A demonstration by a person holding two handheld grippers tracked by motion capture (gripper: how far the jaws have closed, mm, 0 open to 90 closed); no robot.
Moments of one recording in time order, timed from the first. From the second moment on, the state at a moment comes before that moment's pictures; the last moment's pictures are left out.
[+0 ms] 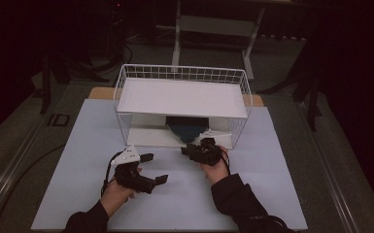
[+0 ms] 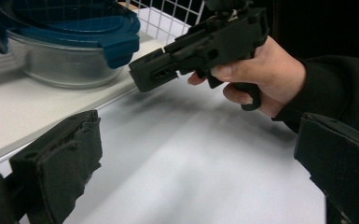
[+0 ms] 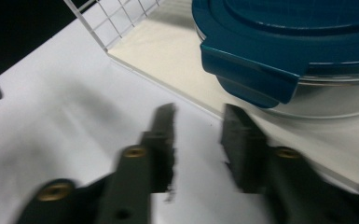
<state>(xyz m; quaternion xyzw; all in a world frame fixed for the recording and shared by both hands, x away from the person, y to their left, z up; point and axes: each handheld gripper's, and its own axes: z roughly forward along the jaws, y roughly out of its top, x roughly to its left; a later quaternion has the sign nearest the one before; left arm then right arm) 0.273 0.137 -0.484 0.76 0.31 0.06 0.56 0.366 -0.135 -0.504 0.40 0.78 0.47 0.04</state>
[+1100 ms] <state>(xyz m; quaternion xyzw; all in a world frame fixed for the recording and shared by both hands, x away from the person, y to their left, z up) 0.245 0.158 -0.471 0.78 0.28 0.06 0.55 0.276 -0.210 -0.478 0.34 0.78 0.52 0.06</state>
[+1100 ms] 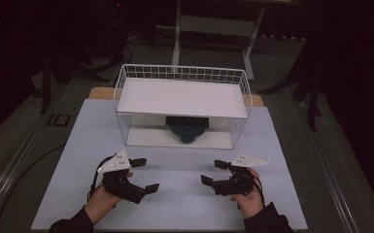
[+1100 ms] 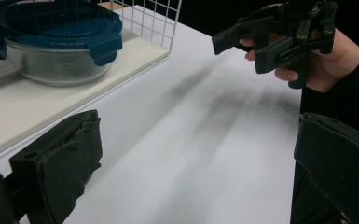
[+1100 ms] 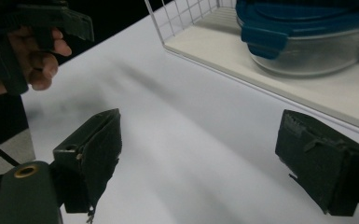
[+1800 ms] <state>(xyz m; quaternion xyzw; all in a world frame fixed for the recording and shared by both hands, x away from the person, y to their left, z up) 0.243 0.167 -0.491 0.78 0.29 0.06 0.54 0.264 -0.240 -0.508 0.35 0.79 0.50 0.06</state>
